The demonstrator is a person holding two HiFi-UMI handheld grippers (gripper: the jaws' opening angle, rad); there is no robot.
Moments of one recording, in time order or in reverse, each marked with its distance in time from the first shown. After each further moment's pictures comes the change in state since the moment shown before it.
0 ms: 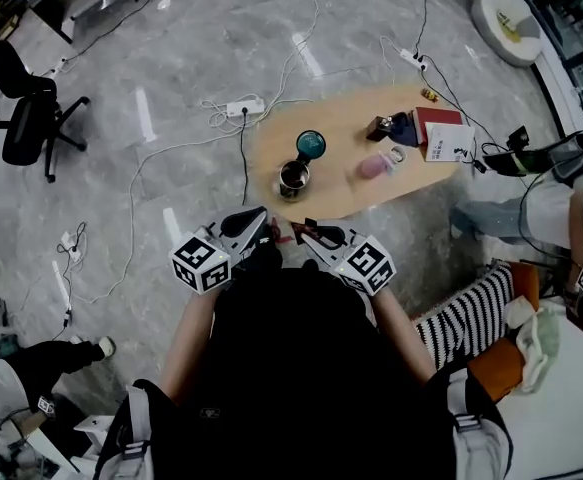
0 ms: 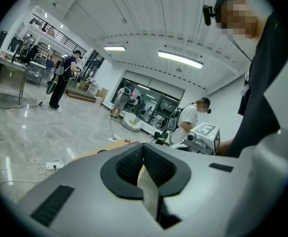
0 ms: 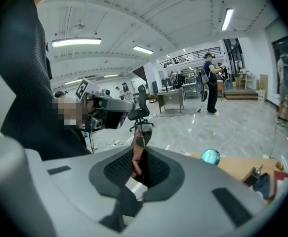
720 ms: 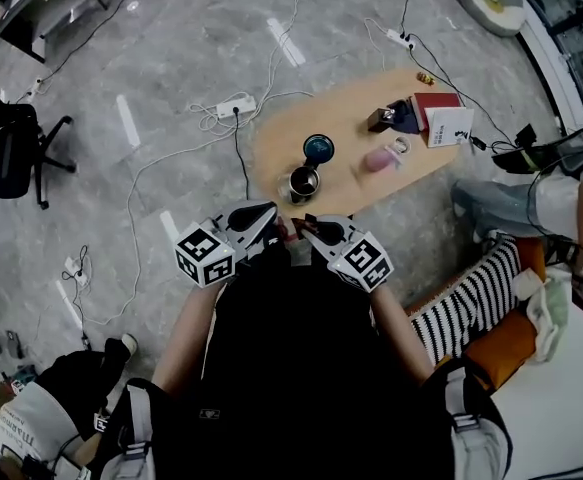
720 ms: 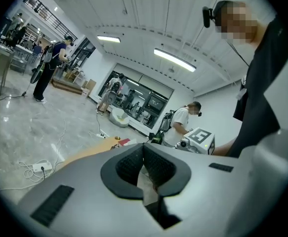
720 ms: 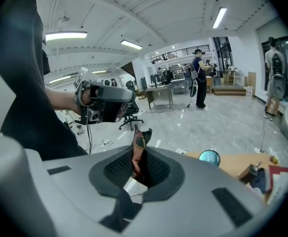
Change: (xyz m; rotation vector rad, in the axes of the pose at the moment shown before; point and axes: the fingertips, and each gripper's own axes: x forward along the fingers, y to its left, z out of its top) left arm 0.016 0.059 0.024 -0.022 0.065 -0.190; right arm 0.067 -0.031 0.012 0.065 0.050 -0.125
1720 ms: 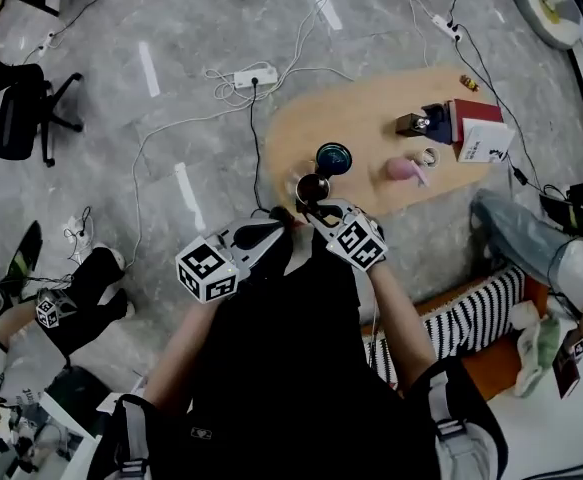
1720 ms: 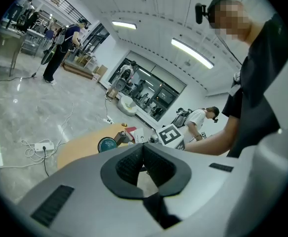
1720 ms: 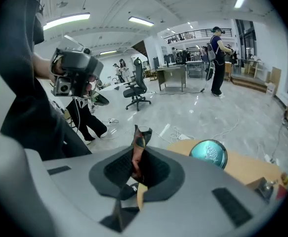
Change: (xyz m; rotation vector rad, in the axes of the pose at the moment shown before) left arm 0.049 0.049 -0.038 -0.140 0.119 0.065; right arm 0.089 -0.110 -0.068 -0.104 0.227 0.147
